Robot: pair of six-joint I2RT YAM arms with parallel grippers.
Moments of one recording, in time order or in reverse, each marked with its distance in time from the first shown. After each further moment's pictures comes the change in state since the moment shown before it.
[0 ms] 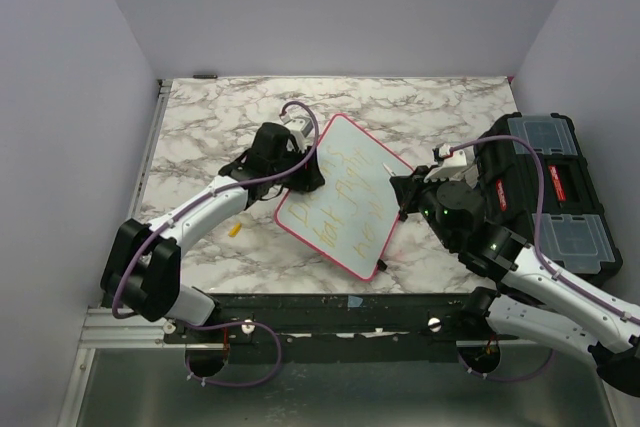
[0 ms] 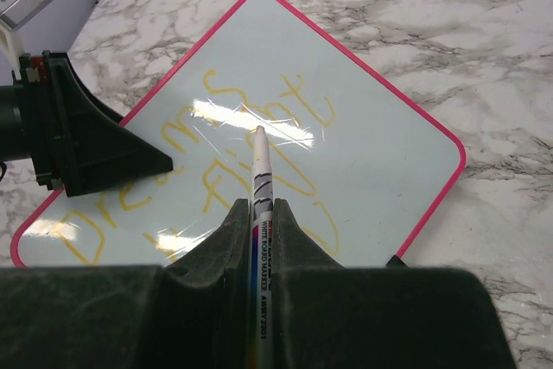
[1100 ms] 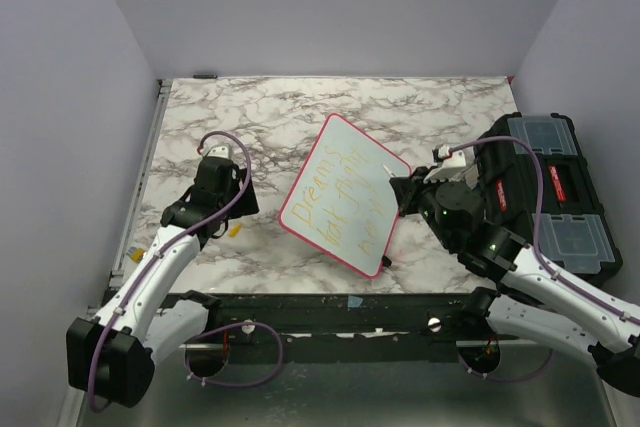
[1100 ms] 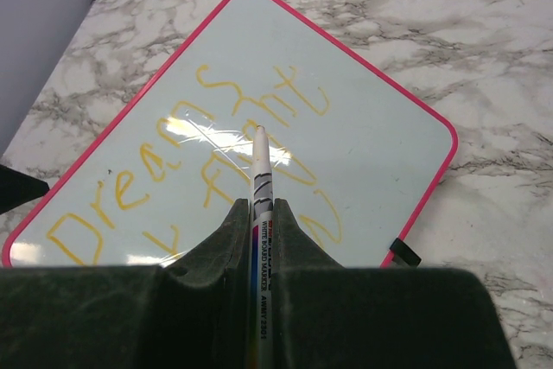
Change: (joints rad) left arm 0.195 -0.492 -0.233 -0.362 -0.386 -0.077; right arm 0.000 0.001 -0.005 0.000 -0.001 0.005
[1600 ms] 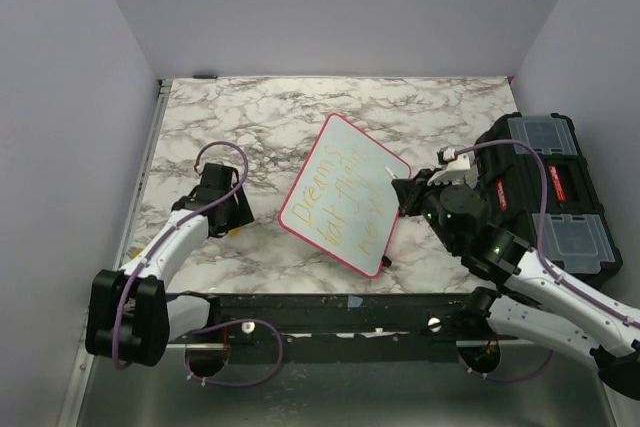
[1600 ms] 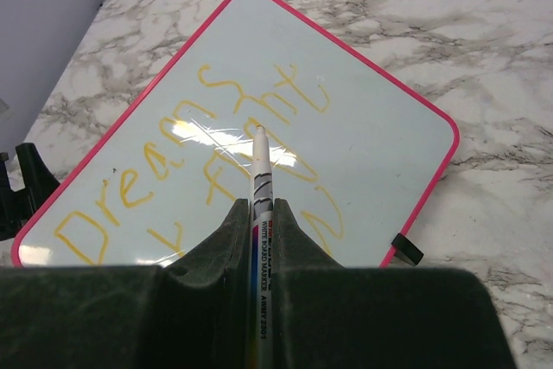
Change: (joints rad) left arm 0.138 0.212 -0.110 0.034 0.019 -0.109; right arm 0.000 -0.035 -0.021 -0.005 -0.001 0.023
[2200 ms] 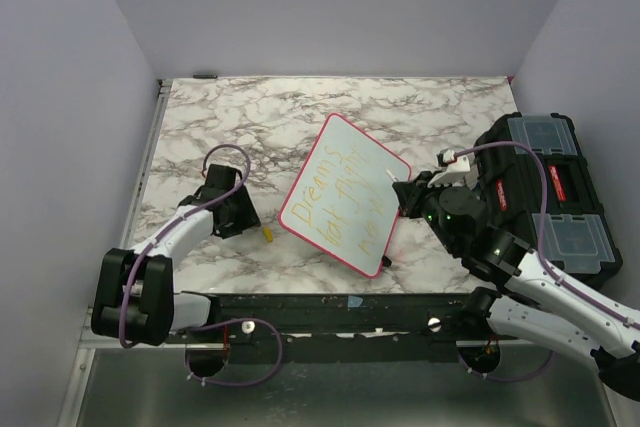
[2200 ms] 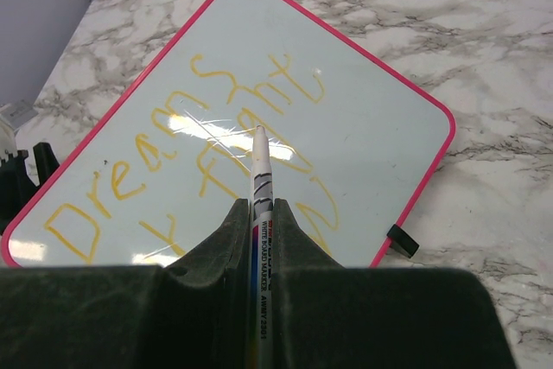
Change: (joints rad) left arm 0.006 0.127 -0.018 0.095 0.170 -0.078; right arm 0.000 -0.012 -0.014 -0.019 0.000 0.008
